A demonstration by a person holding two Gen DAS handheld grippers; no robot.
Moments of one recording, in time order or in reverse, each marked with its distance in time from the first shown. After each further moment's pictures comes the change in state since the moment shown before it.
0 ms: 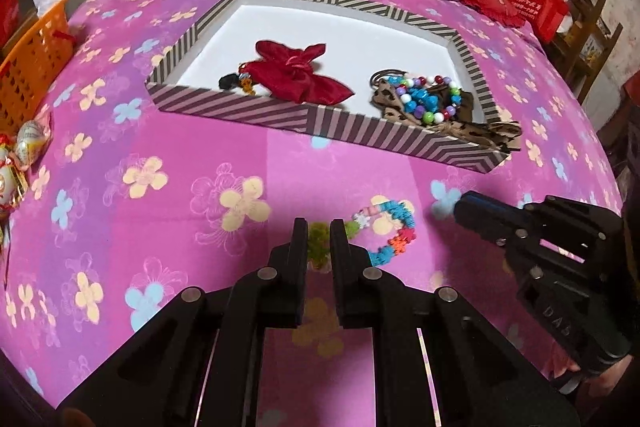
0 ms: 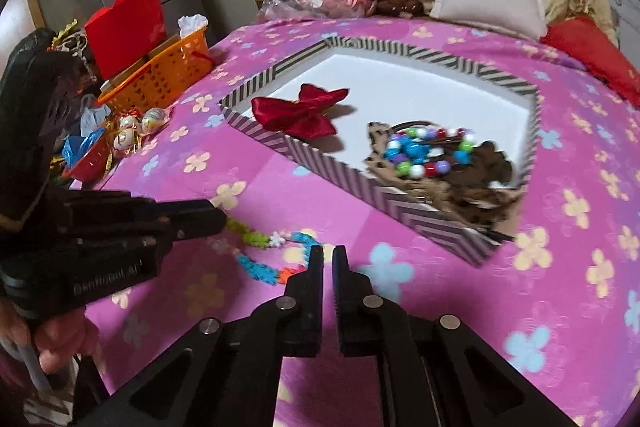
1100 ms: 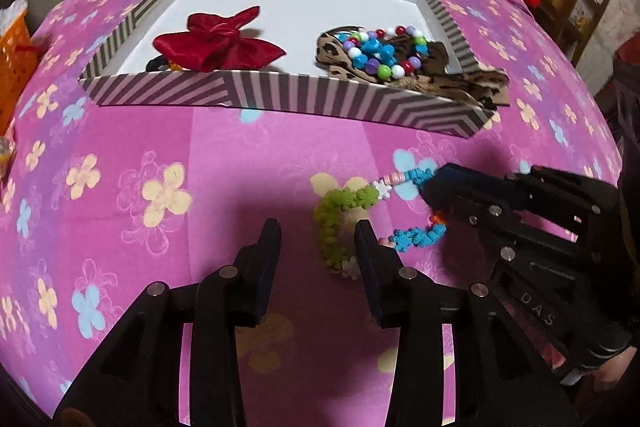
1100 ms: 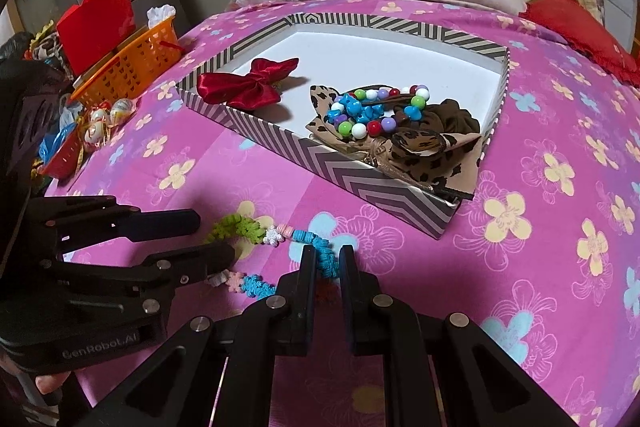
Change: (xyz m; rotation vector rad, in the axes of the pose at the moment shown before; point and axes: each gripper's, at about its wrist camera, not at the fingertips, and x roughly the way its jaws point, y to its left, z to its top) left arm 0.034 -0.045 -0.007 0.098 0.069 -0.017; right arm 0.008 -0.037 -0.015 0.038 0.045 -0.061
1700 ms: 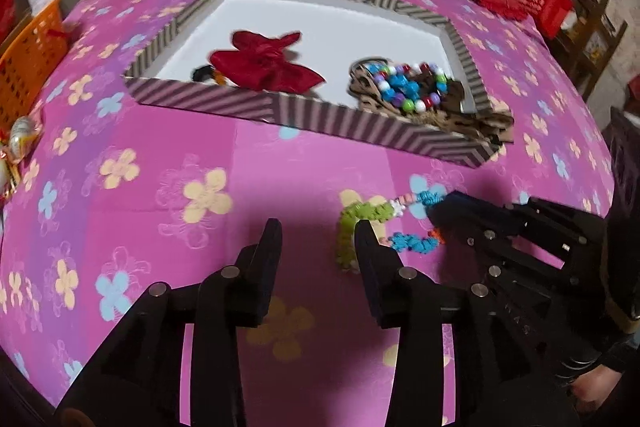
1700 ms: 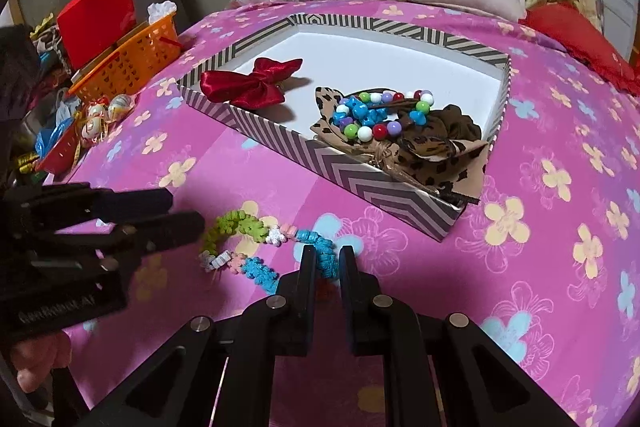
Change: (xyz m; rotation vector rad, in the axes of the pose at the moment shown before) left arm -0.022 0.013 0.001 -0.098 -0.046 0.032; right arm -0.001 0.007 0.000 -0.016 -0.001 -0.023
